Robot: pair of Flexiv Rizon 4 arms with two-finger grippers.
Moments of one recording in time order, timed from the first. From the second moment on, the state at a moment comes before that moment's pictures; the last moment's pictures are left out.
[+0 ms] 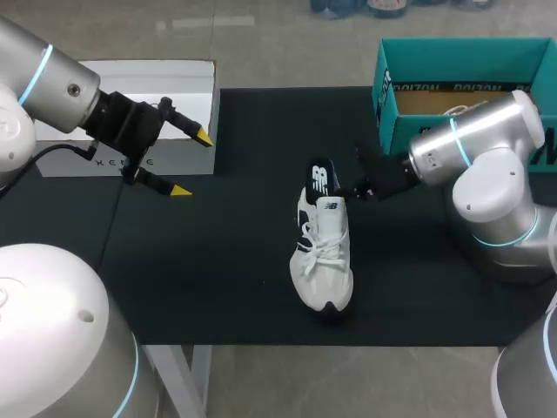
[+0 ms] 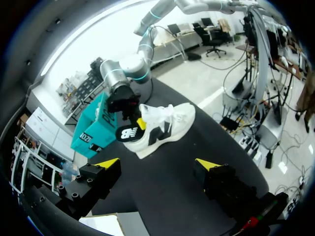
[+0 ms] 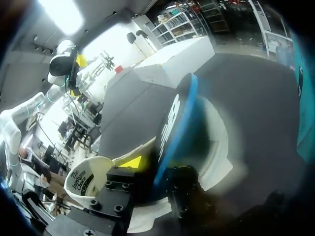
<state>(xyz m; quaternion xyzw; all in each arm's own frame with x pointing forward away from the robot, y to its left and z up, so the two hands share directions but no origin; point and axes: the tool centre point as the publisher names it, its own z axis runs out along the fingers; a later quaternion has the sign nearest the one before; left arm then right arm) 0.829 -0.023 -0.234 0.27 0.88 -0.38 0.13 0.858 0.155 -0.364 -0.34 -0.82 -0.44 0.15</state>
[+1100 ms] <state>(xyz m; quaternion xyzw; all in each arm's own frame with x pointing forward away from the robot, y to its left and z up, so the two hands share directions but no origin) 0.829 -0.023 -0.234 0.27 0.88 -0.38 0.13 0.874 0.149 -0.352 -0.34 -0.82 -0.44 0.13</state>
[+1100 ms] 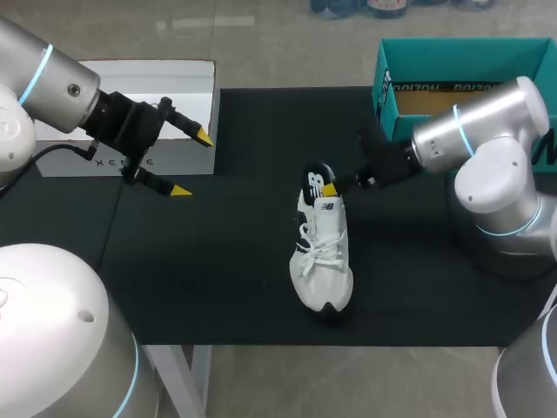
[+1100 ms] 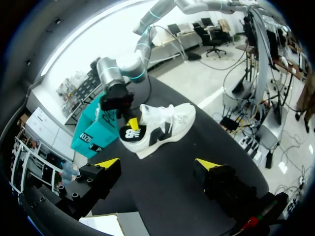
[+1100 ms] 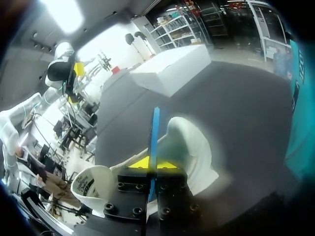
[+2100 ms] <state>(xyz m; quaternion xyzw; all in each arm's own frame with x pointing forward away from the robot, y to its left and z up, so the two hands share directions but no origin) 0.829 -0.023 -0.234 0.27 0.88 -0.38 0.13 0.870 0.150 -0.350 -0.35 -0.82 -0.44 0.12</state>
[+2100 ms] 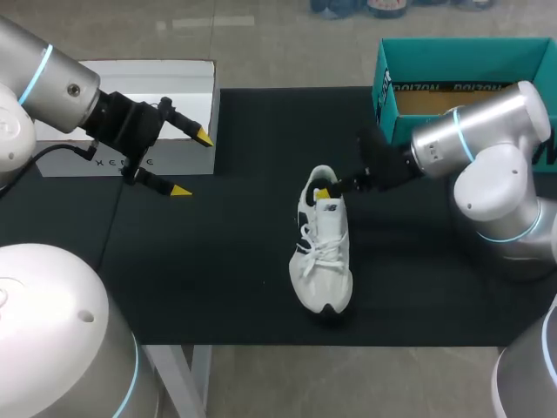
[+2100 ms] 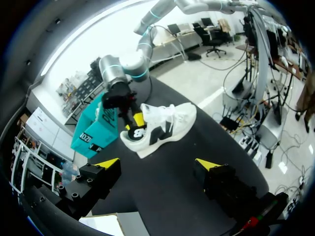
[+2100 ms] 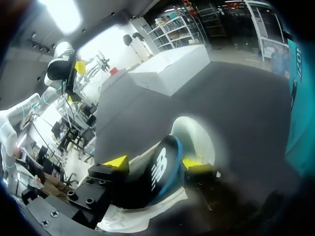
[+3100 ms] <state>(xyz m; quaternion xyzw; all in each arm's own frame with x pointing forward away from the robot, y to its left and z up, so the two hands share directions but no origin) 0.829 -0.023 -0.234 0.27 0.88 -0.38 0.13 0.852 0.155 -0.366 -0.35 -0.83 -0.42 0.14</state>
